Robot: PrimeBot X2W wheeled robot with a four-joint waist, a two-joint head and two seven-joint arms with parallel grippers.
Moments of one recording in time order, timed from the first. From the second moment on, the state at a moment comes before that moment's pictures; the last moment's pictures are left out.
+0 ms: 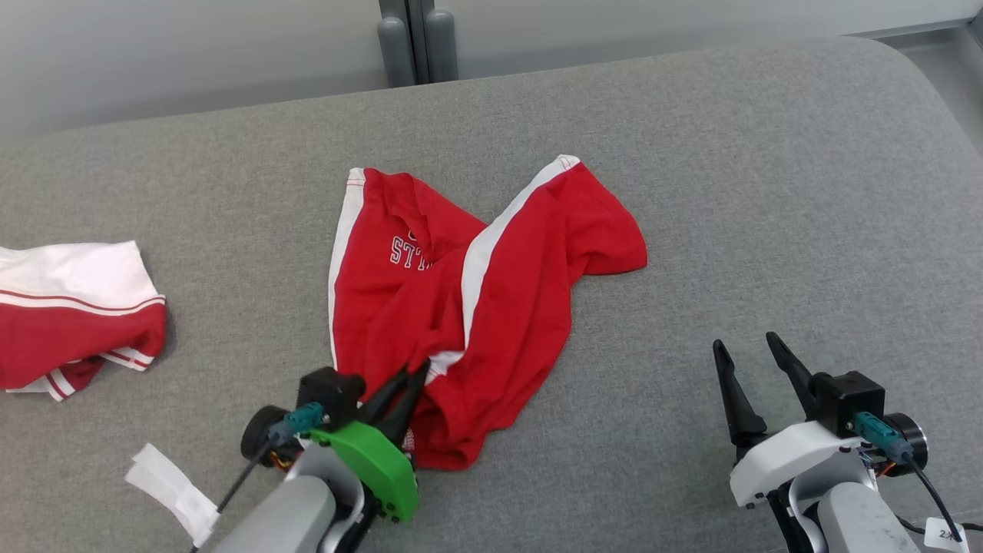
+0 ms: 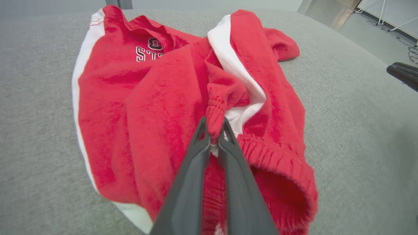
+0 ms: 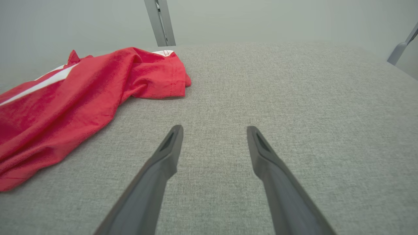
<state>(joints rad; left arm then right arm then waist) -0.42 0.23 -0.81 0.62 -0.68 -0.13 -0.26 -0.18 -0.05 0.02 0.41 0.12 0.13 -0.26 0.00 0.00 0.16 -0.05</state>
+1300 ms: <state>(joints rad) -0.29 0.13 -0.36 0.61 -0.52 -0.13 -0.26 -0.49 -0.05 0.12 0.62 0.06 0.13 -0.26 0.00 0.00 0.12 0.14</state>
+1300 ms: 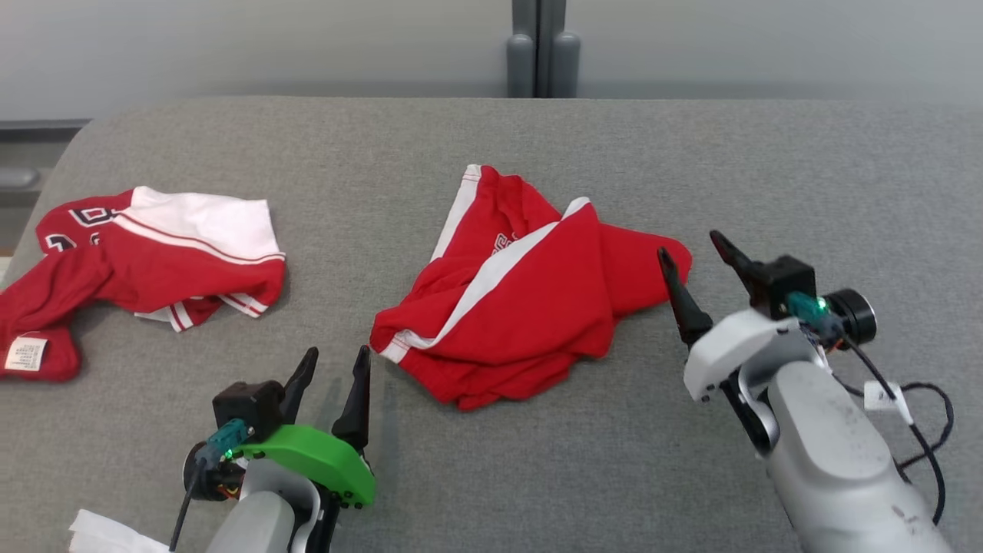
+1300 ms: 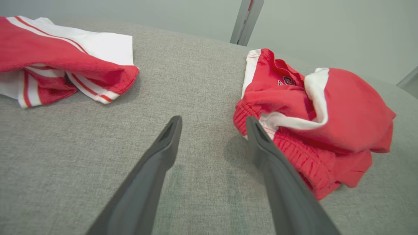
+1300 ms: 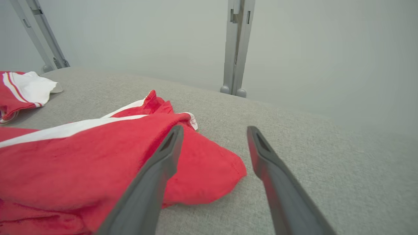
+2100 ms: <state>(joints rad) -0.33 0.12 -0.40 0.56 -0.56 -0.13 -0.26 -0.91 -0.05 0.30 1.16 0.37 0.13 -0.23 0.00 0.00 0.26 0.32</state>
